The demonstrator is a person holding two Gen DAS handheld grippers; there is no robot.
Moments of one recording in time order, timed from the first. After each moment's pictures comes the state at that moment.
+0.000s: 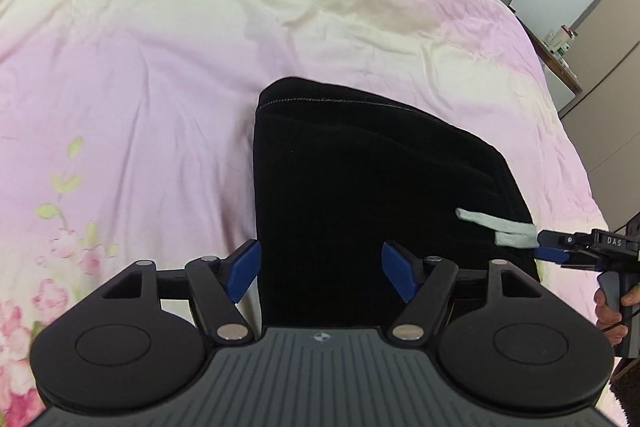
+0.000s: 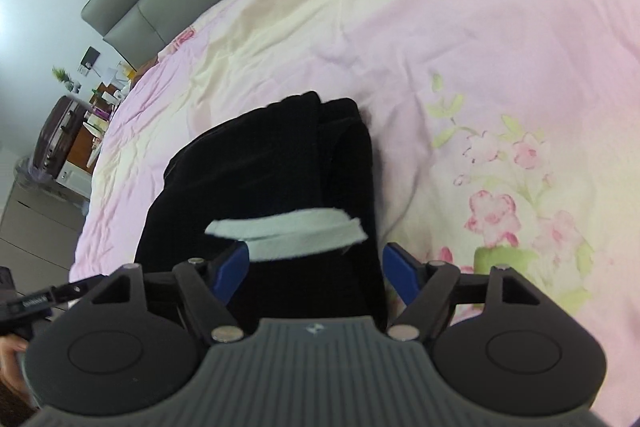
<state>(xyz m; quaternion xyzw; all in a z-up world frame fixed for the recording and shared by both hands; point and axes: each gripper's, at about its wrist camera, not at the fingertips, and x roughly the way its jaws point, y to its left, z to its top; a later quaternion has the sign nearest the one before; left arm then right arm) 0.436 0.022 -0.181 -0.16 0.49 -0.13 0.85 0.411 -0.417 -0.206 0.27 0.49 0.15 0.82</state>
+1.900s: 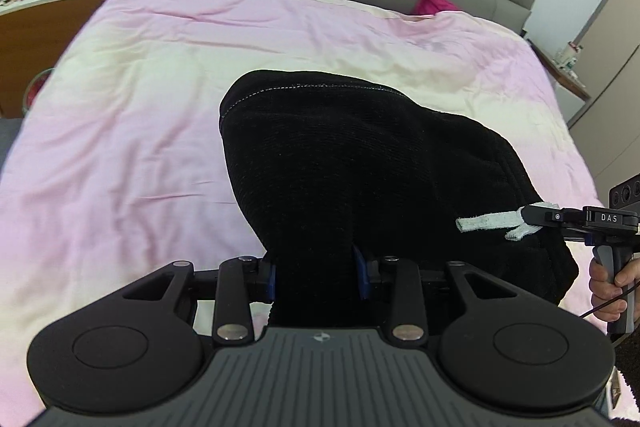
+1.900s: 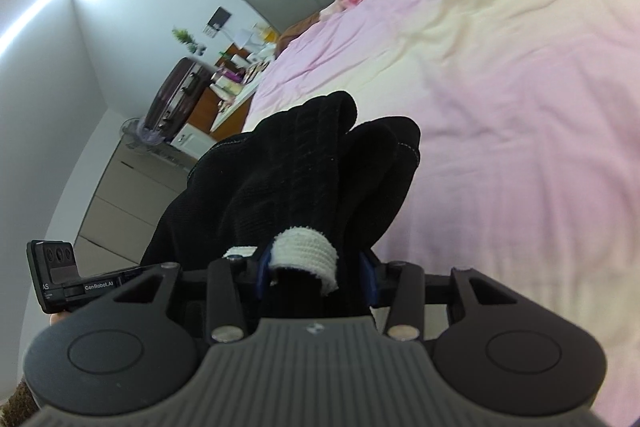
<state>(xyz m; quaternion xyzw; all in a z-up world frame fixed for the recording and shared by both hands) 0.358 0.254 -0.048 -0.10 0.47 -0.10 0.87 0.404 -0.155 -0.110 0.30 0.45 0.32 0.78</state>
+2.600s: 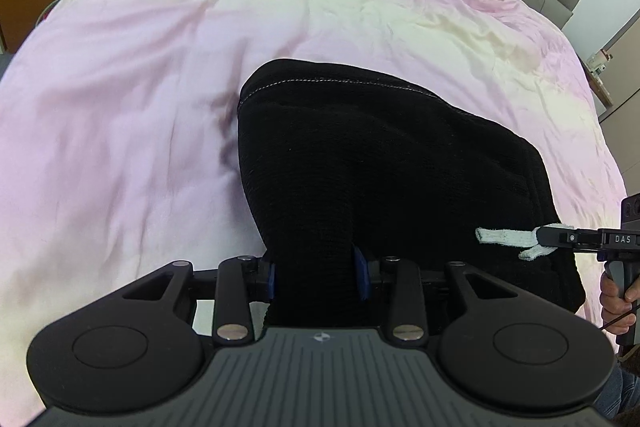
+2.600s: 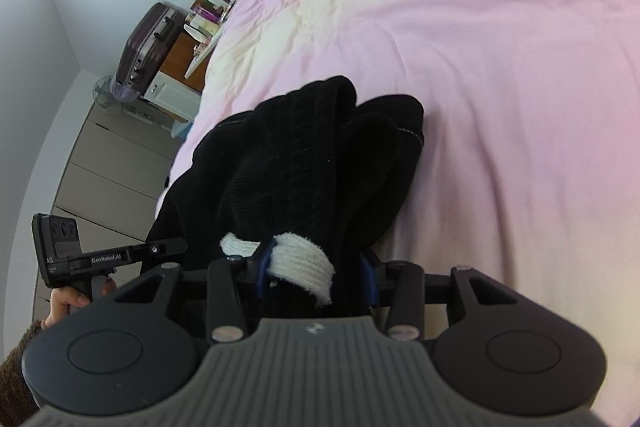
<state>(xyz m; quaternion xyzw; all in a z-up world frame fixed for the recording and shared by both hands) 0.373 0.388 -0.198 -0.16 0.50 -0.11 0.84 0.435 -0.001 -0.236 0.26 0.51 0.31 0.76</state>
